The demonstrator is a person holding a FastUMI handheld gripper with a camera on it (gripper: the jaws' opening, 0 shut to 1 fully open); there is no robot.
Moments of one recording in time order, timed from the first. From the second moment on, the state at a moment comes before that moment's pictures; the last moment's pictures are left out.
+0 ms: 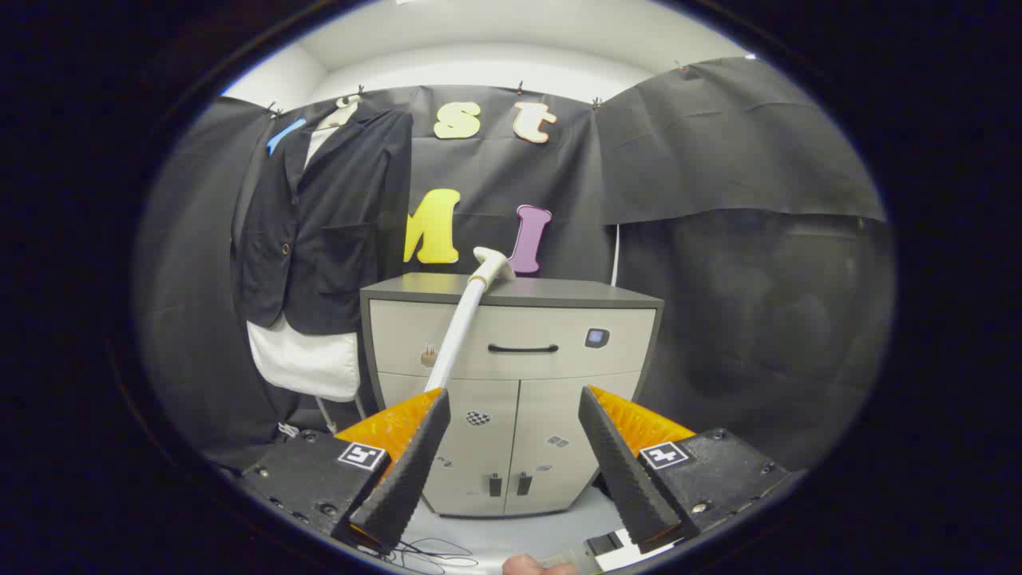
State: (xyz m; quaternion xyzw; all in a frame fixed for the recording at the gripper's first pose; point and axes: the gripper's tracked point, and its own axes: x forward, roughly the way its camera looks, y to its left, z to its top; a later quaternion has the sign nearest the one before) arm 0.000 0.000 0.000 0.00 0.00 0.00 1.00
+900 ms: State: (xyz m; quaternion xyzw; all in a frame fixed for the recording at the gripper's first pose) arm -0.006 0.047 0.029 0.00 -0.01 -0.04 1.00
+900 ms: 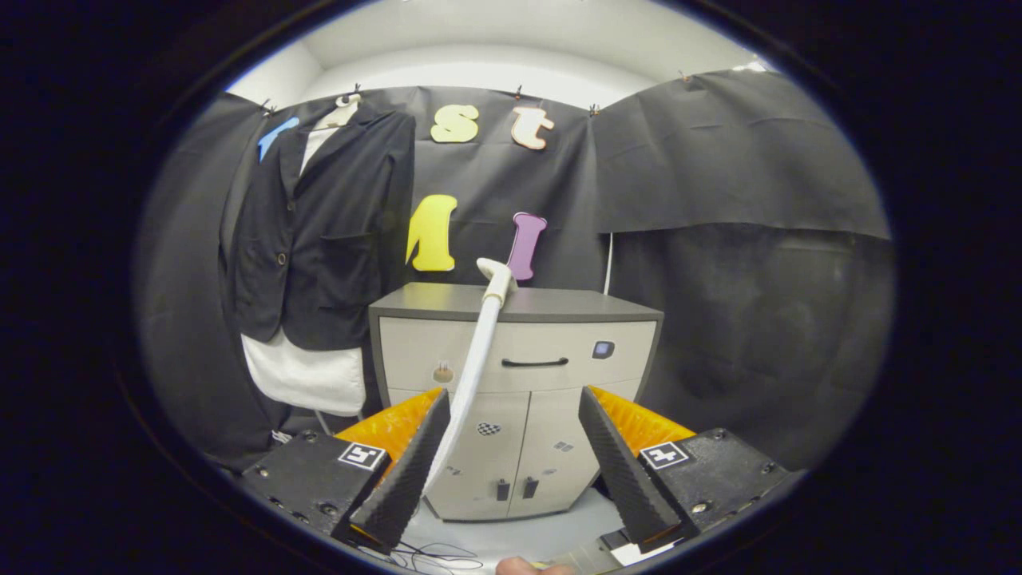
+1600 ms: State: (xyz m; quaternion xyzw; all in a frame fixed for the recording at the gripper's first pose) arm 0.097 0.042 0.107 0.03 0.02 -0.01 1.00
